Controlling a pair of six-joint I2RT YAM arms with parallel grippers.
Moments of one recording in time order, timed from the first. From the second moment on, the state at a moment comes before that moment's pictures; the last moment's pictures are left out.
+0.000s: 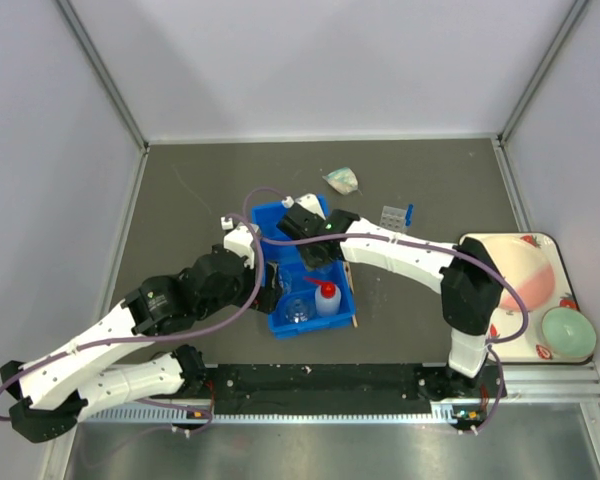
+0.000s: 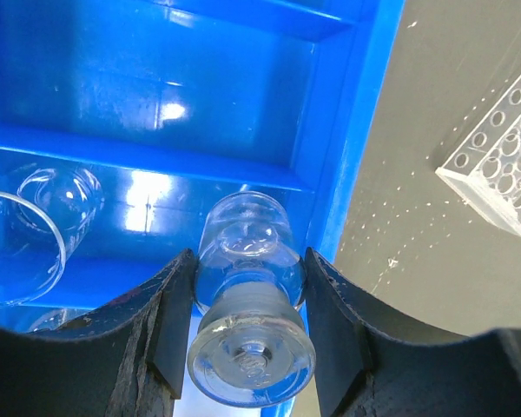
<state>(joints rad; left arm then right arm) -1.00 0.80 0.97 -0.85 -0.30 -0.53 0.99 1.83 1.55 -0.86 0.44 0.47</state>
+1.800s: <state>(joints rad) -1.00 0.80 0.97 -0.85 -0.30 -0.53 0.99 1.89 1.40 -0.67 0.31 0.54</state>
